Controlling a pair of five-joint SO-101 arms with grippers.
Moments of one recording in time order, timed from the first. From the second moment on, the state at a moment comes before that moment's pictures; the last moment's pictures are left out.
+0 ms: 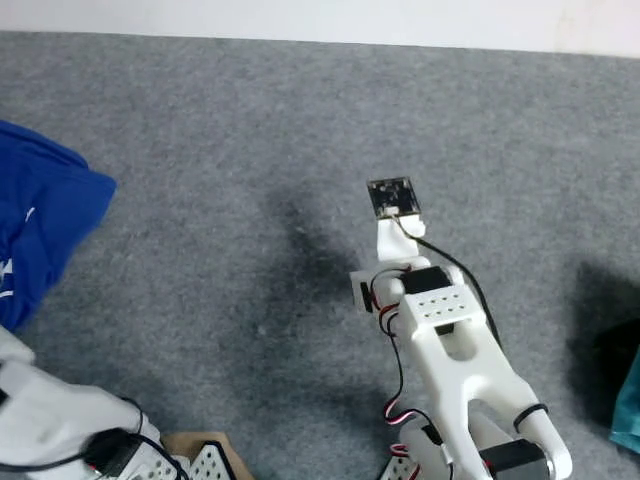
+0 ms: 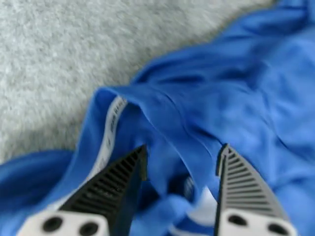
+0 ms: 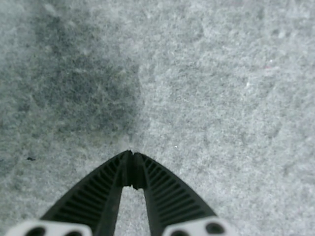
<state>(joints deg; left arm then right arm) -65.4 13.6 10.0 43.9 9.7 -20.4 -27.1 55.3 44.9 -1.5</state>
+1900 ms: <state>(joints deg) 11.6 -0.7 -8.4 59.4 16.5 -19.9 -27.1 63.8 29.1 0.7</state>
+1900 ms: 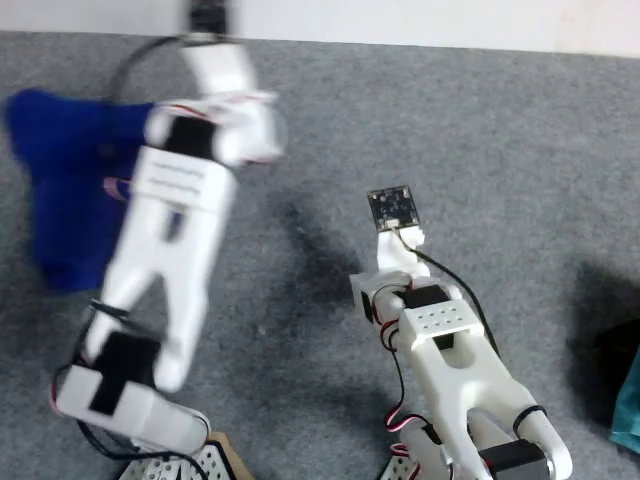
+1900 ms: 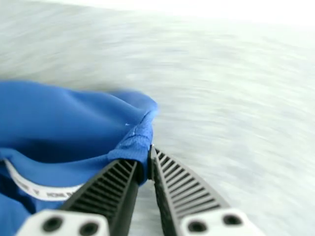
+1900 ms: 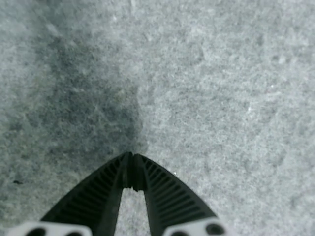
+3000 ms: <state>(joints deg) -17.1 -1.4 -36.7 75.4 16.5 -19.3 -27.1 63.8 29.1 0.7</state>
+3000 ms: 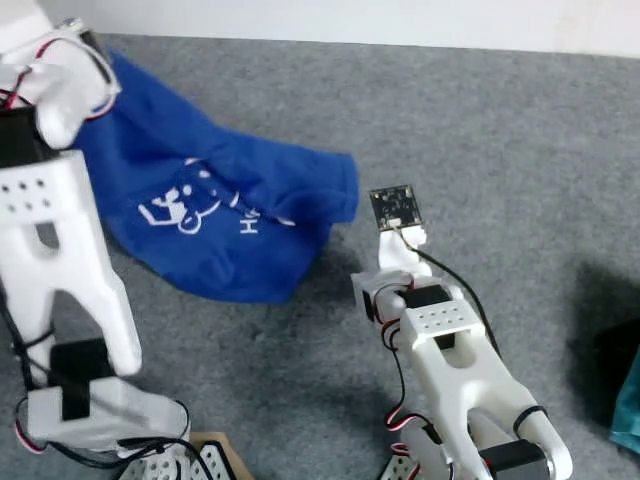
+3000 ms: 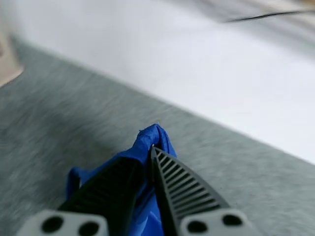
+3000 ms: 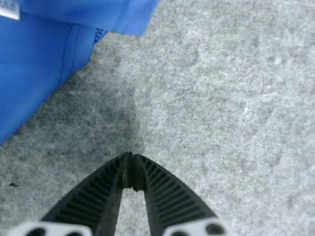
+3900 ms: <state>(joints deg) -39.8 29.1 -29.8 54.5 16.3 -19.3 -27.1 63.8 29.1 0.7</state>
